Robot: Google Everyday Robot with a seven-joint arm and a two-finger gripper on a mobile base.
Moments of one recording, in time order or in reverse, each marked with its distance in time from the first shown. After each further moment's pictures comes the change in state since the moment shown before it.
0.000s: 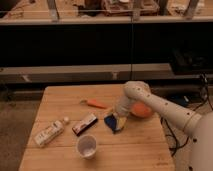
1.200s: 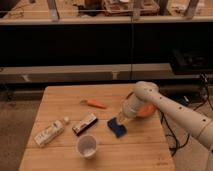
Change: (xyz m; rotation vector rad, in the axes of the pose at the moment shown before) arm 0.009 0.032 -0.033 0.042 -0.079 0.103
